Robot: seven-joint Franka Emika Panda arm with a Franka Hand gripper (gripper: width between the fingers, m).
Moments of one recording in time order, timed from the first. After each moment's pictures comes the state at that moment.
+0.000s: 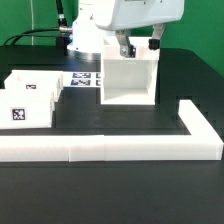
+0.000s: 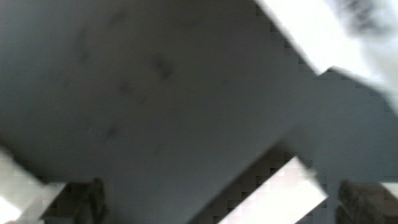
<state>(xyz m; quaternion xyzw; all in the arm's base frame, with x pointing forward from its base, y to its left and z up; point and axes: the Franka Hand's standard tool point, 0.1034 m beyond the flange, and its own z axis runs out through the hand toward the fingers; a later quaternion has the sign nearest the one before) 0.503 0.060 0.119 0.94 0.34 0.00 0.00</state>
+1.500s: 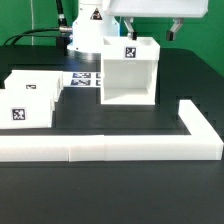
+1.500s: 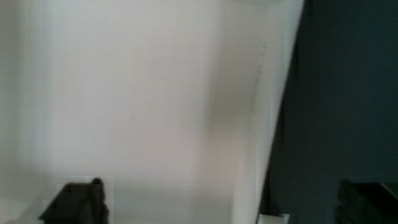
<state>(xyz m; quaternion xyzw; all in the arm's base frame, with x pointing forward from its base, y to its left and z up) 0.424 0.095 0.121 1.00 0.06 -0.02 0.01</state>
